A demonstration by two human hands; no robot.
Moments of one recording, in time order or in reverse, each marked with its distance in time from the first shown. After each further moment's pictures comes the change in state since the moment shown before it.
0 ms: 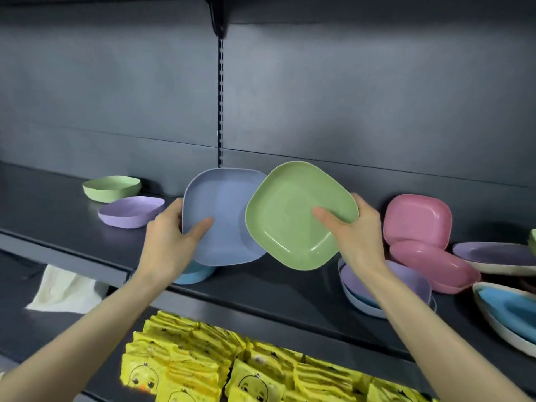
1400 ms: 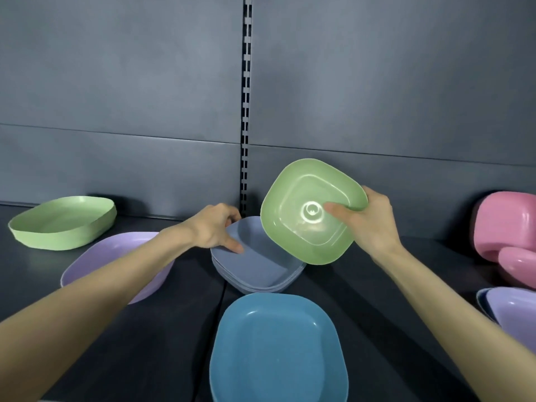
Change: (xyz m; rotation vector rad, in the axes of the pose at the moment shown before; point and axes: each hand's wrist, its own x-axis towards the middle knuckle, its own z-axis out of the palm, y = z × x) left_hand 0.242 -0.183 0.063 0.332 -0.946 0.126; right_hand 0.110 0.062 0.182 -0.255 0.101 0.195
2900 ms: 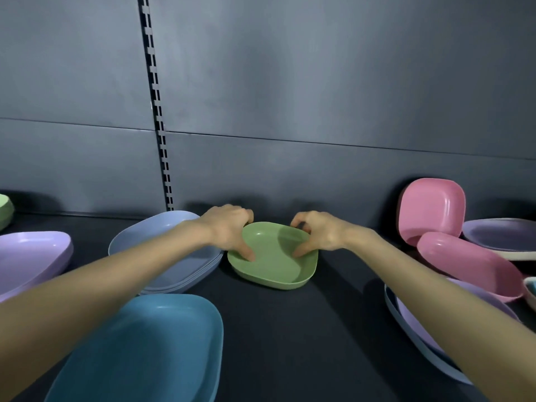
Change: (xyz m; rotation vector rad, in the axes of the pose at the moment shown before) left_hand 0.056 0.128 0.075 0.396 -0.106 0.152; right_hand 0.050 0.073 -0.076 -0.779 -0.724 0.065
